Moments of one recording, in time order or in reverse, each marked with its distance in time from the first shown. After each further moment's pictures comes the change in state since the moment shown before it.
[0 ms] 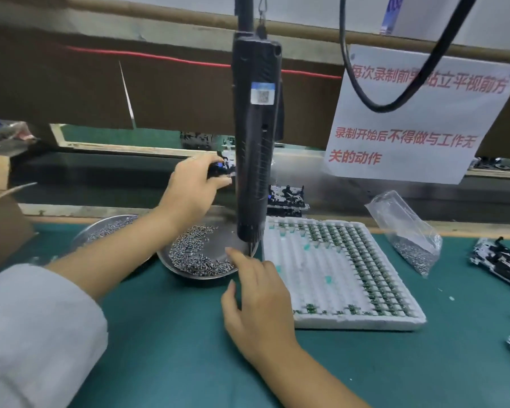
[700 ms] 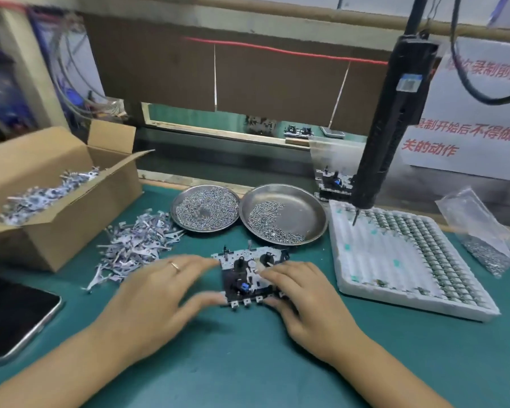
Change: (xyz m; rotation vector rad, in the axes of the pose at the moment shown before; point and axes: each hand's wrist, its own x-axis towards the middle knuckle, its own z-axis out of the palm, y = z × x) left_hand -0.210 -0.072 -0.115 0.461 -0.188 0.266; right_hand -0.028 -0.026 -0.008 0.048 -0.384 -0.347
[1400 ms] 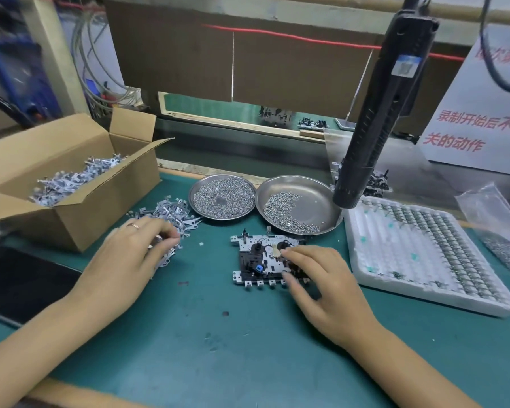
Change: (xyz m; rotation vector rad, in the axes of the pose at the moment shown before) left_hand -0.014 -0.048 -0.012 -0.236 0.078 -0.343; right_hand 0.000 -0.005 0.000 0.086 0.173 0.049
